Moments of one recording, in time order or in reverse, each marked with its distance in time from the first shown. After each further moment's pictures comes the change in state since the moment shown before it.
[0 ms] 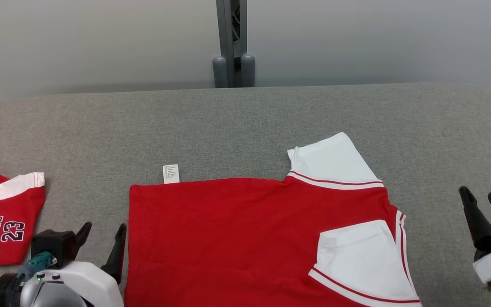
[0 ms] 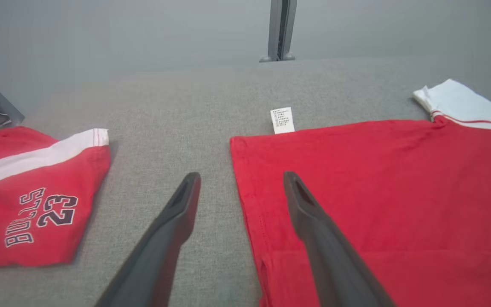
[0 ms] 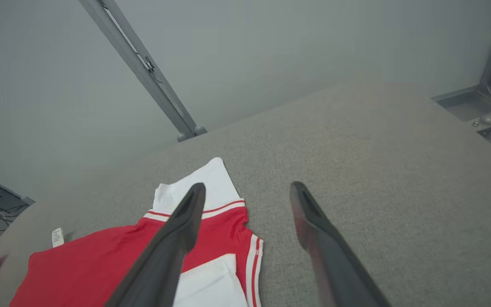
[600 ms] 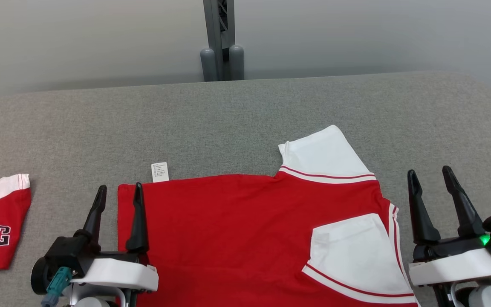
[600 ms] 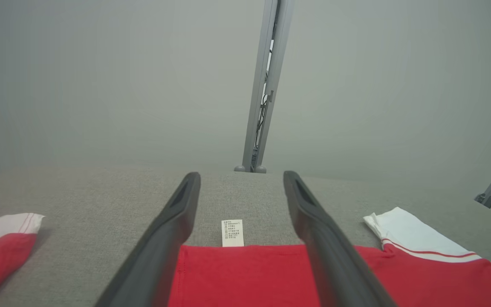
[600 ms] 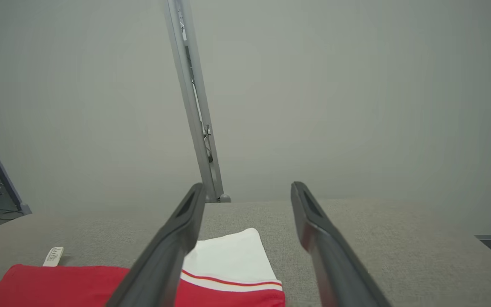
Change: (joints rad) left arm -0.130 -0.277 0.040 0.226 0.076 -0.067 -0.558; right arm -0.075 -0.029 0.331 0.169 -0.253 0.000 -0.710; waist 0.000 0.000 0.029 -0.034
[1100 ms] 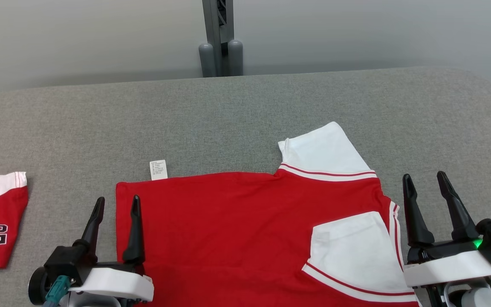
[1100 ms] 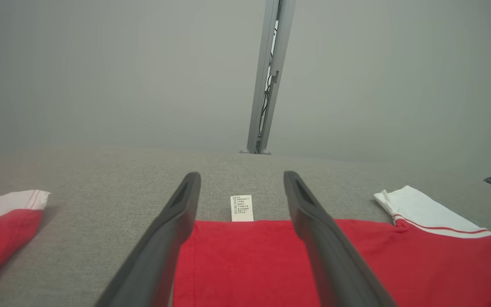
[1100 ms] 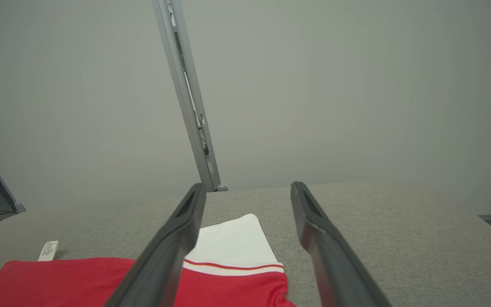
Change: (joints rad) left arm 0.029 -0.063 0.103 0.047 0.099 -0.099 0.000; right arm 0.003 0.044 -0.012 0.033 -0.021 0.000 -0.007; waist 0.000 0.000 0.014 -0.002
